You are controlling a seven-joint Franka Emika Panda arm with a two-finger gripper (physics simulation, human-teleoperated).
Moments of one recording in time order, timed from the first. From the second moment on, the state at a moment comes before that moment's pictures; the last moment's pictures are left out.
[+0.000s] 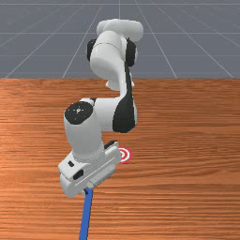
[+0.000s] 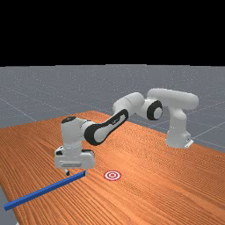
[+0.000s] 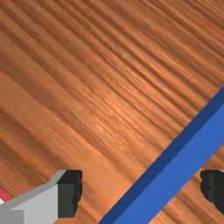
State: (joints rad) arm -0.10 1.37 -0.05 -0.55 0.13 1.87 -0.08
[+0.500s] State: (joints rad) arm -0.09 1.34 -0.06 -0.63 0.15 1.92 0.00
